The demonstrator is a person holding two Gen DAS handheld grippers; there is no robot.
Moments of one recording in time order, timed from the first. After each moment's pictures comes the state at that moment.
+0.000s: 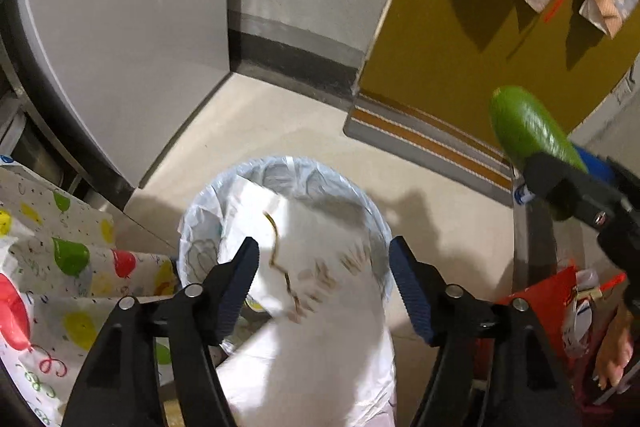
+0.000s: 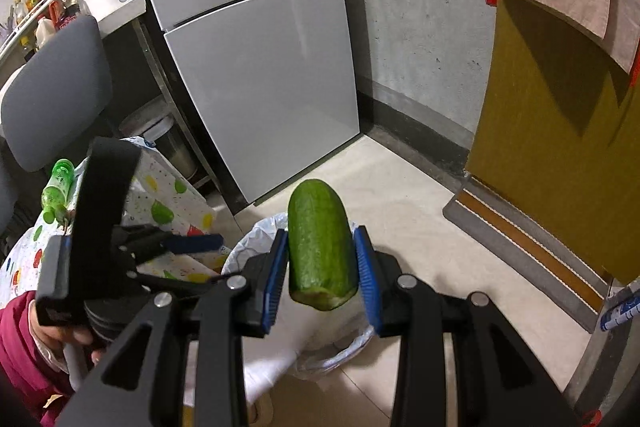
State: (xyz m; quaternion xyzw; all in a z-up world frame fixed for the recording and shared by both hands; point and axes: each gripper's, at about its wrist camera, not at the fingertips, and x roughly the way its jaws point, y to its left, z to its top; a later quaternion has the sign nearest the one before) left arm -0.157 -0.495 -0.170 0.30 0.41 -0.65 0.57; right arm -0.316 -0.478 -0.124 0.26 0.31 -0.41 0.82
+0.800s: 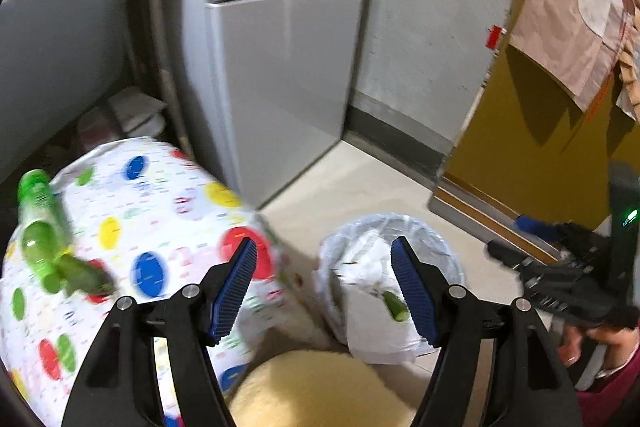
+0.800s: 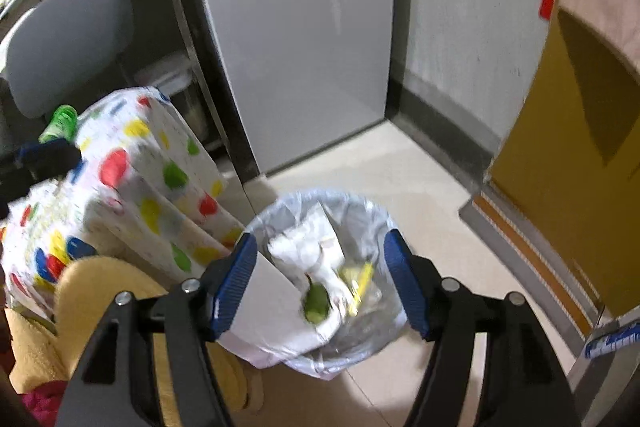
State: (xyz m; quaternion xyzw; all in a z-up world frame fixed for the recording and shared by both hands) left arm -0.052 -0.368 -0.077 0.21 0.34 -0.56 0.73; right arm -0.253 -0.460 -0.134 0.21 0.37 -0.38 0.83
